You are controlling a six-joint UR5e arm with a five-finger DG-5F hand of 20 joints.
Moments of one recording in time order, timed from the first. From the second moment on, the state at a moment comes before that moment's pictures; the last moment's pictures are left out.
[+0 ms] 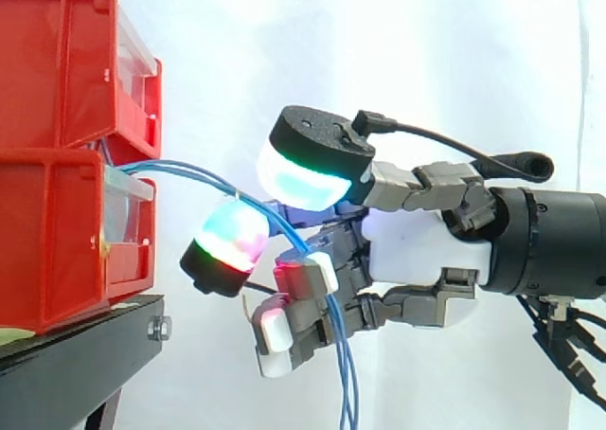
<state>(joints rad) 0.08 -2.41 -1.04 -2.74 -1.48 -0.18</state>
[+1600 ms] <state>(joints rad) 0.07 -2.41 -0.94 -2.94 -1.50 -0.14</state>
